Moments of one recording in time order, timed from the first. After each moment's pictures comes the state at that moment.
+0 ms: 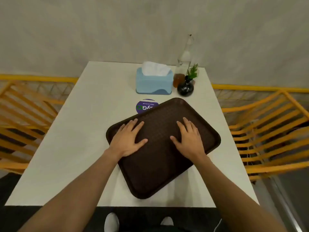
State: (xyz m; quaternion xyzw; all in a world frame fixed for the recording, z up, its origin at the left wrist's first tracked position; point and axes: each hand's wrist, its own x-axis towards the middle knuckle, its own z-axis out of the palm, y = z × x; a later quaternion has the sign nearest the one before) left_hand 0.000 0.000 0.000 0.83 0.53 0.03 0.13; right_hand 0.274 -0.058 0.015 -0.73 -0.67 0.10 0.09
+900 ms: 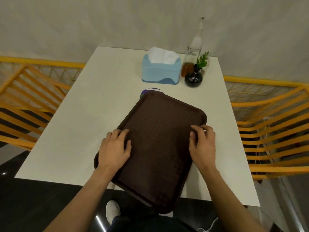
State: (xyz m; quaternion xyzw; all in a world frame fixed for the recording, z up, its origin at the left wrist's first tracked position) left_hand -0.013 -0.101 0.013 0.73 0.67 0.12 0.06; right_hand 0.292 -0.114 0.000 -0.73 -0.60 0.05 0.34
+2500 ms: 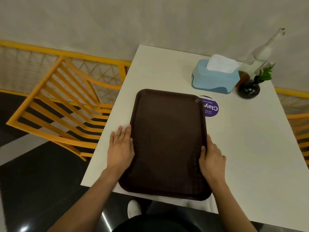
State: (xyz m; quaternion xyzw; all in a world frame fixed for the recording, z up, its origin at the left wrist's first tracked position) left_hand -0.224 -0.049 -0.031 0.68 0.71 0.15 0.10; right_hand 0.089 -0.080 -0.009 -0.79 -0.57 0.11 0.16
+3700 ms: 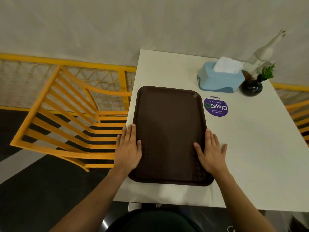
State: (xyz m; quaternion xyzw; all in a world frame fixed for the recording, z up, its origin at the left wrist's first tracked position) left_hand -0.295 -0.012 -0.025 0.72 0.67 0.14 0.16; right_hand 0.022 -0.057 -0.021 -0.80 -0.59 0.12 0.07
